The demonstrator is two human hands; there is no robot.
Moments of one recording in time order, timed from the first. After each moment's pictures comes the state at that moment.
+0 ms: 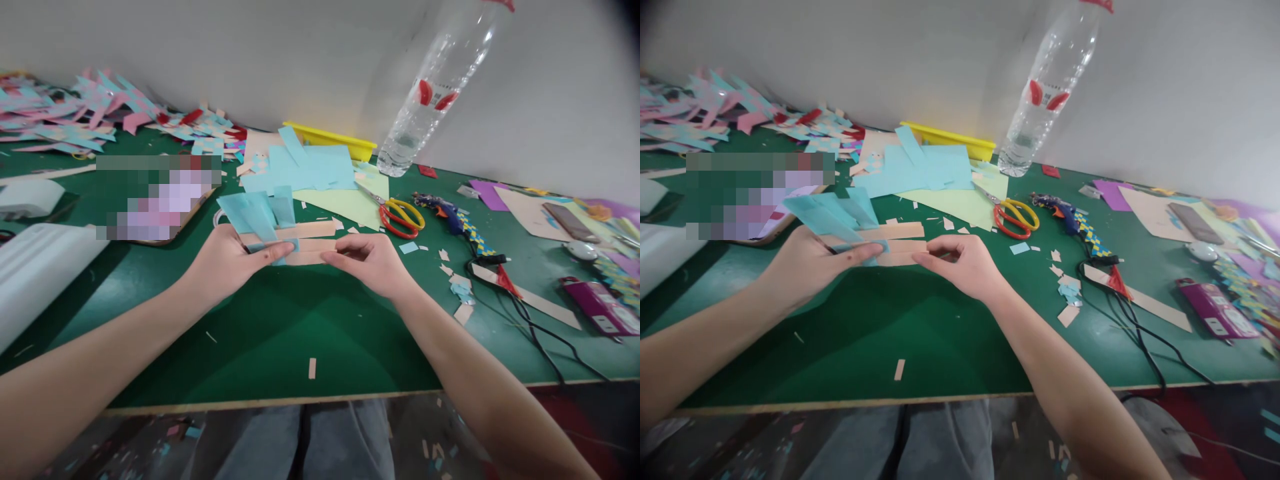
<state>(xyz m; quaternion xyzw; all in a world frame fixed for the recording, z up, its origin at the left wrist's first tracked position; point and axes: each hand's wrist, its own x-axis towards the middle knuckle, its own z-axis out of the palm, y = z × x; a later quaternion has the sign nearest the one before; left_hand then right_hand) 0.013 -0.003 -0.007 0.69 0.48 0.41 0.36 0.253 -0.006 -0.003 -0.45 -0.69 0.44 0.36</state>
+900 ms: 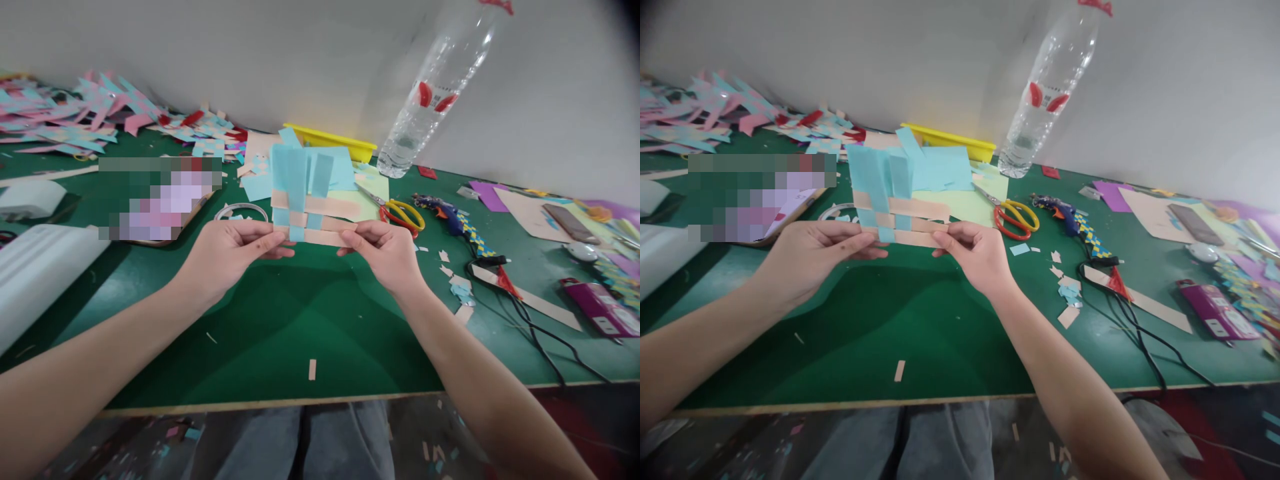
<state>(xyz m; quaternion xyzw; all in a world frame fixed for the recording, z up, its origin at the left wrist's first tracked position) 0.016 0.000 -0.010 0.57 0.48 0.46 0.48 0.259 0.000 -0.004 -0.48 -0.62 0.40 0.48</state>
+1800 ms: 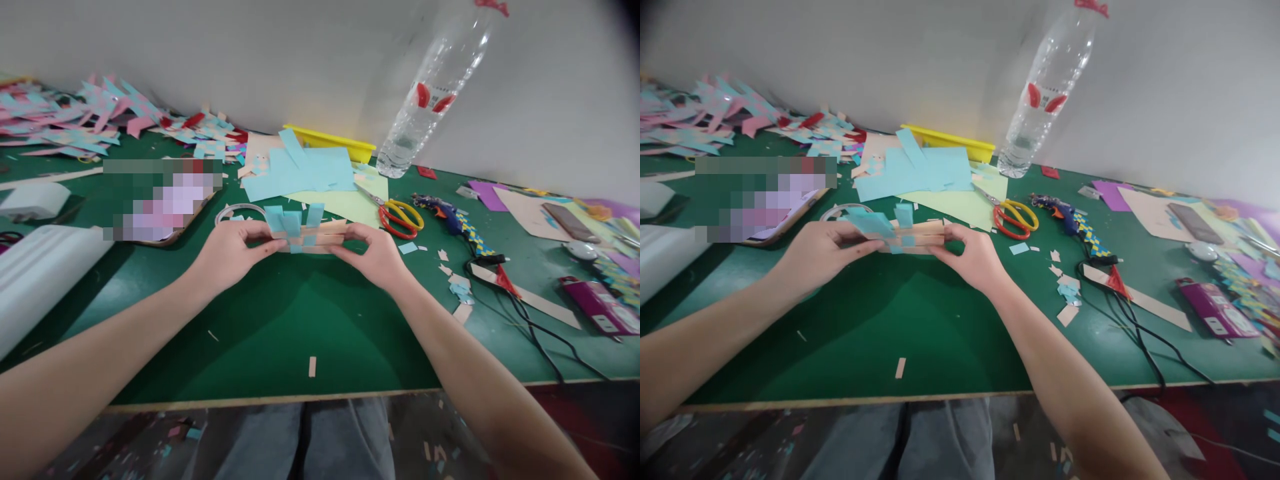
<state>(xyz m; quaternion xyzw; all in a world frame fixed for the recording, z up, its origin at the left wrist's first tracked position) 0.004 0.014 -0.016 0.72 0.52 0.34 0.31 0.267 0.010 -0.017 -0.47 -0.75 0.28 0.36</state>
